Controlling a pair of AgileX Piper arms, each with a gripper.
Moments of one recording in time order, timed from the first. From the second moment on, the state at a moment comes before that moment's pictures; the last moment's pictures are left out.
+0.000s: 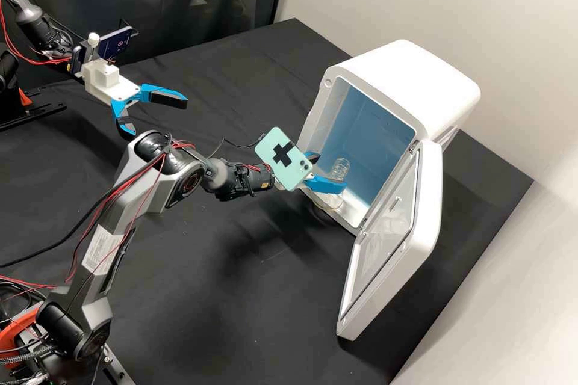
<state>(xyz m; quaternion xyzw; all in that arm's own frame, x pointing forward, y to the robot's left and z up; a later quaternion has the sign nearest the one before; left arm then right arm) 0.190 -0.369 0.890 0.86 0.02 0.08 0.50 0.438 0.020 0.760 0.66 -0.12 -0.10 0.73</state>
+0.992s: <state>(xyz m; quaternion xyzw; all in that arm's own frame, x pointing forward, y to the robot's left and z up) 0.190 -0.369 0.890 0.86 0.02 0.08 0.50 0.439 0.021 0.762 0.67 -0.12 -0.09 0.73</state>
